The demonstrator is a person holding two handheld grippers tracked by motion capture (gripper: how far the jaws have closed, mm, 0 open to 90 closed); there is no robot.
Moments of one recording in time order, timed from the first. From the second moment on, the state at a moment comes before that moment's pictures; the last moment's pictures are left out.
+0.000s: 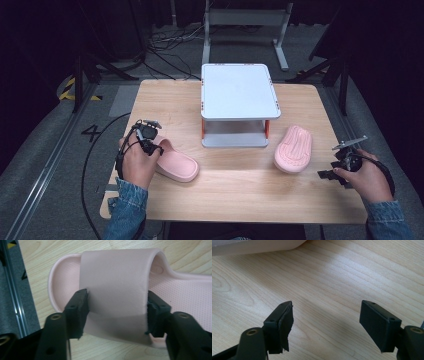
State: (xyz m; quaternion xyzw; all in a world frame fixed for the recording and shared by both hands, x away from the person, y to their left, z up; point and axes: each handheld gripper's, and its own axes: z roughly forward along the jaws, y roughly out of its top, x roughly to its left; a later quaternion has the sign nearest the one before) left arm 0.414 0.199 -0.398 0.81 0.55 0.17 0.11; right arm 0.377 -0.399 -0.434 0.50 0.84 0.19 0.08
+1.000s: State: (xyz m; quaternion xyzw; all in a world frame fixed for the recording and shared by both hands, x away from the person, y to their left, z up) left arm 0.381 0.142 -0.342 0.86 0.41 0.26 0.17; right arm 0.372 -0.404 -0.434 0.50 0.84 0.19 0.09
